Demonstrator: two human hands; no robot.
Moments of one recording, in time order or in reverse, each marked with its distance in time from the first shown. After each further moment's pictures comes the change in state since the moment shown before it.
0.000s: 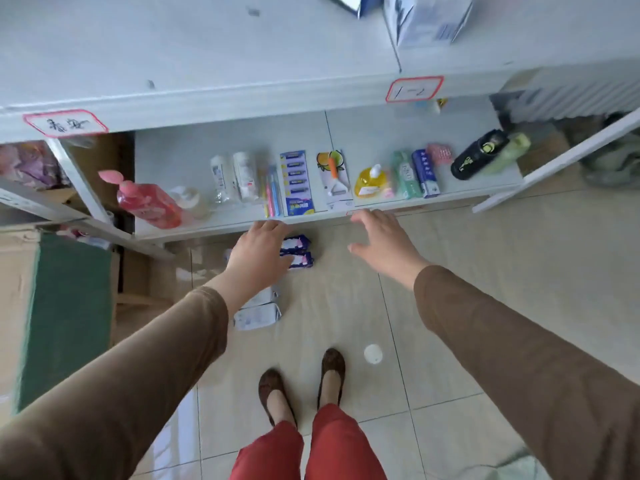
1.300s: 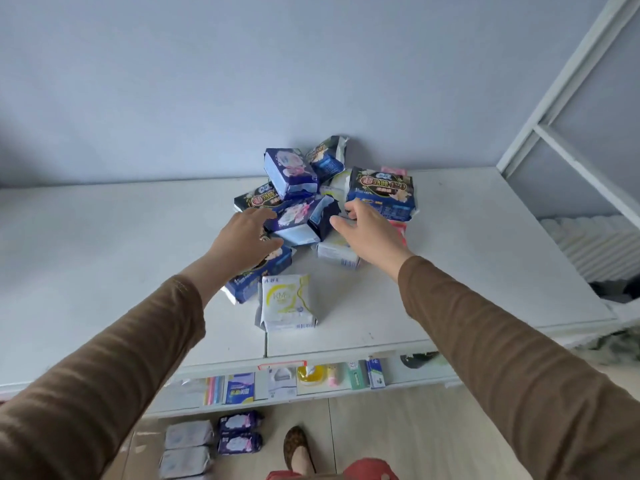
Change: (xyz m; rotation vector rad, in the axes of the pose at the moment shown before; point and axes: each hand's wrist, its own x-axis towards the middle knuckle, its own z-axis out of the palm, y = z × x) left_hand 0.326 0.196 -0.318 -0.067 0.365 -0.049; right_hand 0.263 0.071 -0.420 0.188 0.291 -0.127
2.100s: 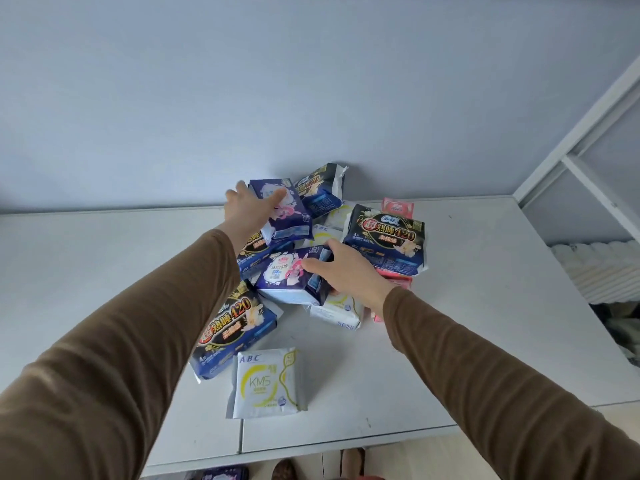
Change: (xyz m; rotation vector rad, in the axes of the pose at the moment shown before) left_hand 0.213 -0.012 0.027 -0.330 0.065 -0.511; right_hand 0.097 0.010 0.025 0.162 -0.335 0.153
